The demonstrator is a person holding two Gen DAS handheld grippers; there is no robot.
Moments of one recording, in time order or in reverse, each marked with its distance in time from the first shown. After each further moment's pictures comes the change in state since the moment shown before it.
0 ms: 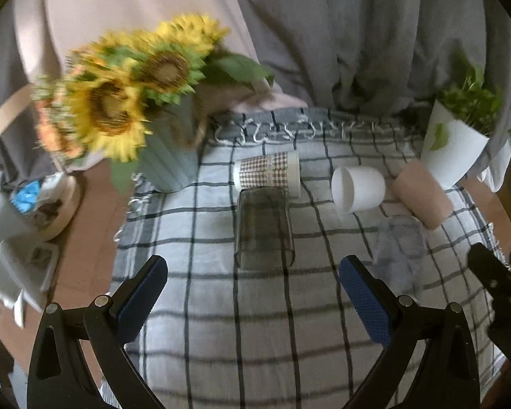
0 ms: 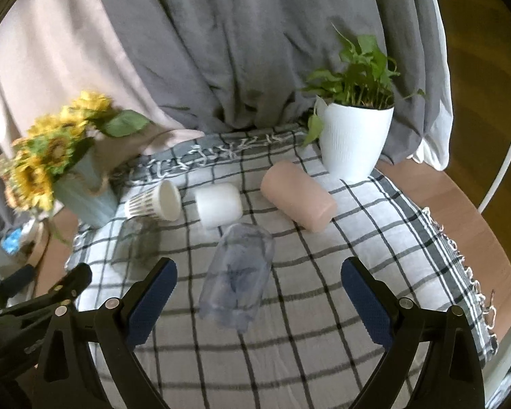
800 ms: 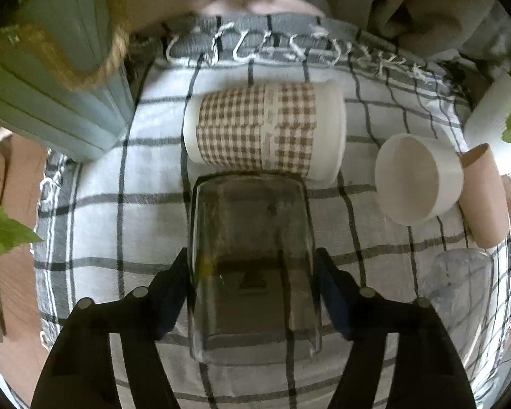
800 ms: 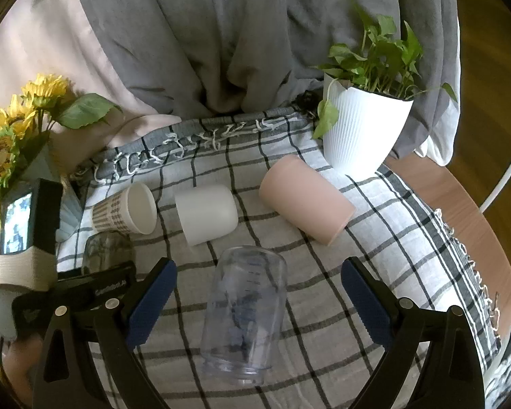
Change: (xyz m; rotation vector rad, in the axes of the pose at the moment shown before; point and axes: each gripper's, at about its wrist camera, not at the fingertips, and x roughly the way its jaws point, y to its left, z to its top) left arm 0.157 0.003 0.040 -0.084 0.363 -0.086; right arm 0.068 0.030 0.026 0.021 0.073 -0.113
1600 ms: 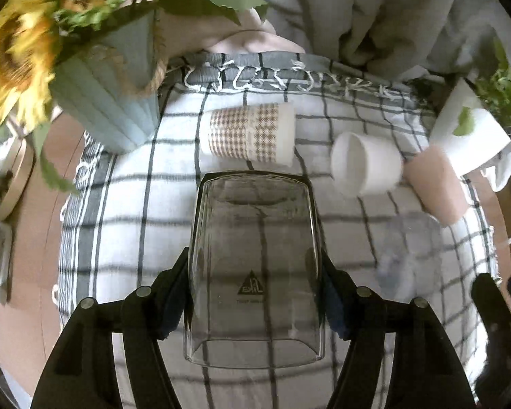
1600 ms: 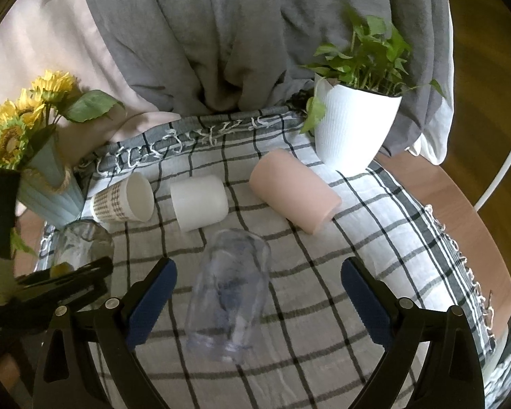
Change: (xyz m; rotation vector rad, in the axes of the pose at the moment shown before) left arm -0.077 -0.013 -0.056 -0.064 -0.139 -0.004; right arm -0.017 -0.019 -0.015 -0.023 -0.006 0.014
